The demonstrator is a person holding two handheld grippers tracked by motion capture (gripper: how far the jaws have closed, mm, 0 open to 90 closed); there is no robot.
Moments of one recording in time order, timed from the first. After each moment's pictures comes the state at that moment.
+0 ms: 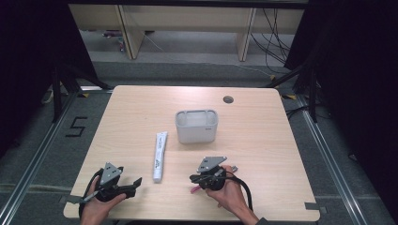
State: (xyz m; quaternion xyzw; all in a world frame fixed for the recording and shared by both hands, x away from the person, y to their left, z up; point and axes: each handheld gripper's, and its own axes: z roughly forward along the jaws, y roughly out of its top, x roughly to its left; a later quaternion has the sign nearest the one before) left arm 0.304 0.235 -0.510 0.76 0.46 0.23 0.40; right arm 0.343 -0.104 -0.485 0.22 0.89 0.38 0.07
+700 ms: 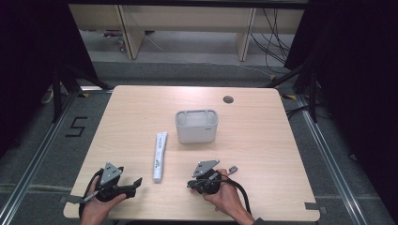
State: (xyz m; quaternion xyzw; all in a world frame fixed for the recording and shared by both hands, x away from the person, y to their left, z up) left arm 0.304 0.235 -0.509 0.76 0.46 0.23 0.40; right arm 0.340 -0.094 -0.501 0.22 0.91 0.35 0.05
